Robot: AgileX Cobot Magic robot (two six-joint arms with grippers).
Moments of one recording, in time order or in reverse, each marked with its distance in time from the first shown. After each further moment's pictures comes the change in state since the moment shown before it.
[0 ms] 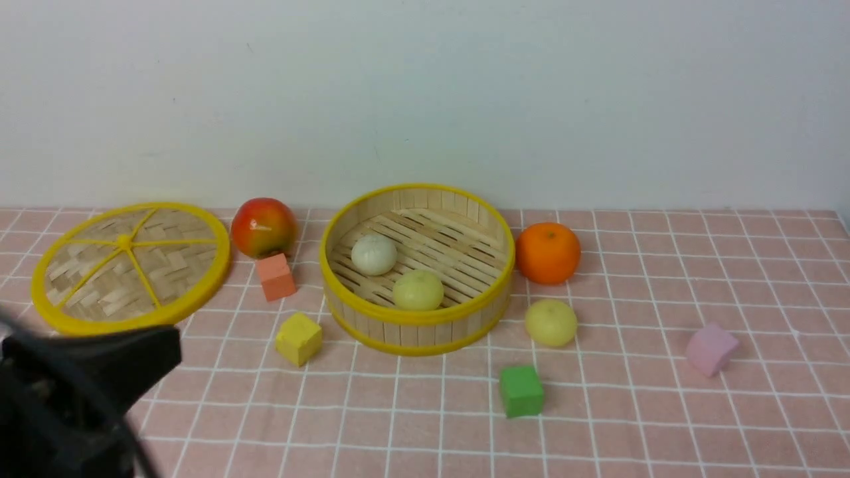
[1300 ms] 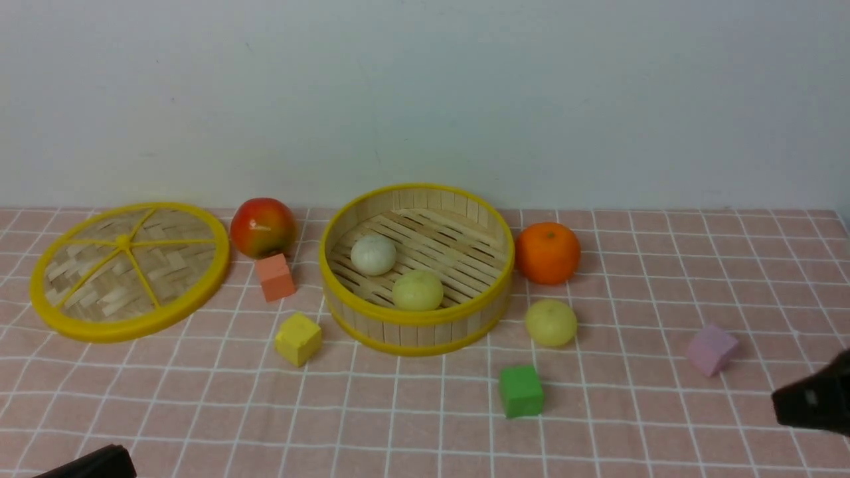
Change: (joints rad) right arm 0.011 1.069 -0.832 0.373 0.544 -0.164; left arm 0.000 -0.317 0.283 -0.027 -0.059 -0.001
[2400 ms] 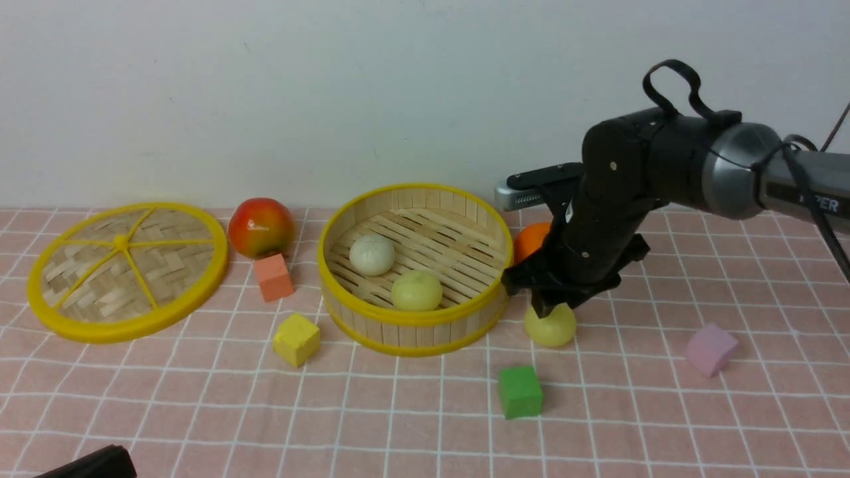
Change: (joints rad) right arm 0.343 1.016 -0.792 -0.447 -0.089 0.344; left arm 0.000 0.000 0.000 0.000 0.000 0.000
